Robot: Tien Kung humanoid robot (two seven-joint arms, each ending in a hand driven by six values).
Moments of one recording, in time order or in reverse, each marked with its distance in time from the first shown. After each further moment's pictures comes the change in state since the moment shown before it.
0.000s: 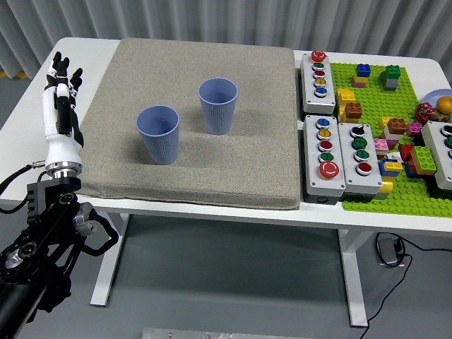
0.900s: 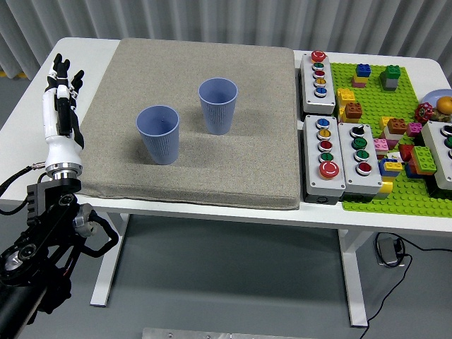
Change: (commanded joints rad) left arm 0.007 -0.006 -0.005 -0.012 0.007 0.001 0.013; right arm -0.011 0.002 -0.004 -0.001 0.000 0.000 0.000
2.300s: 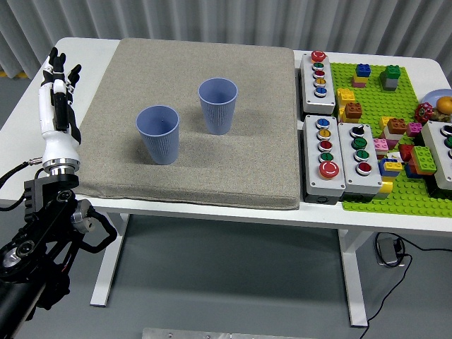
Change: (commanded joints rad) left arm -0.009 0.008 -0.007 -0.007 0.005 0.008 0.001; right arm 0.005 0.014 0.065 0.012 0.000 -0.008 -0.008
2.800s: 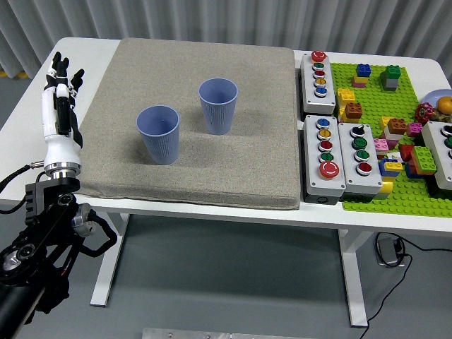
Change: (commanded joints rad) left arm 0.012 0.005 0.018 -0.006 -0.001 0.001 0.001; right arm -0.015 0.004 -0.001 0.001 0.000 -0.001 -0.002
